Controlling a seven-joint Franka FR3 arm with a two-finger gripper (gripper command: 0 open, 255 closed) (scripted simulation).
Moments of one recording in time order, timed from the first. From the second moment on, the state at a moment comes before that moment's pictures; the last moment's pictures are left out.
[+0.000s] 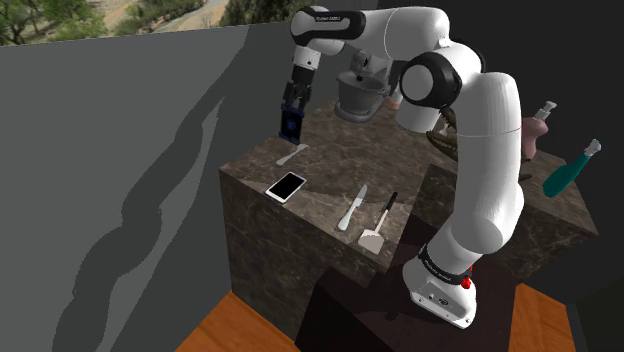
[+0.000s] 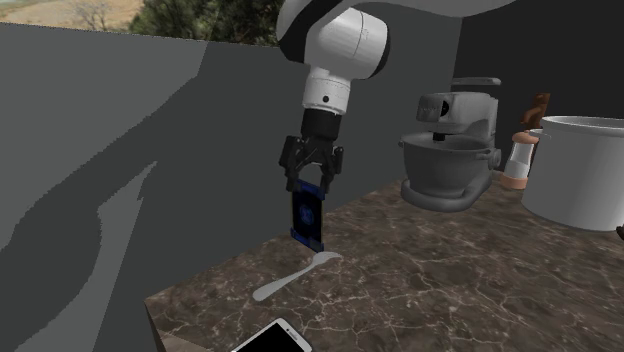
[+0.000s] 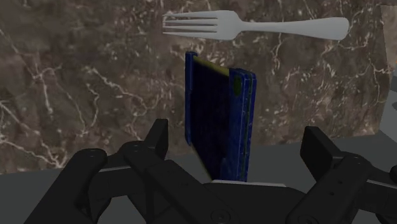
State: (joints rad) arm -0.10 0.55 -0.15 -1.29 0.35 1.66 -0.43
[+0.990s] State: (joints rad) arm -0.10 0.56 -0.15 -1.33 0.36 1.70 -0.44
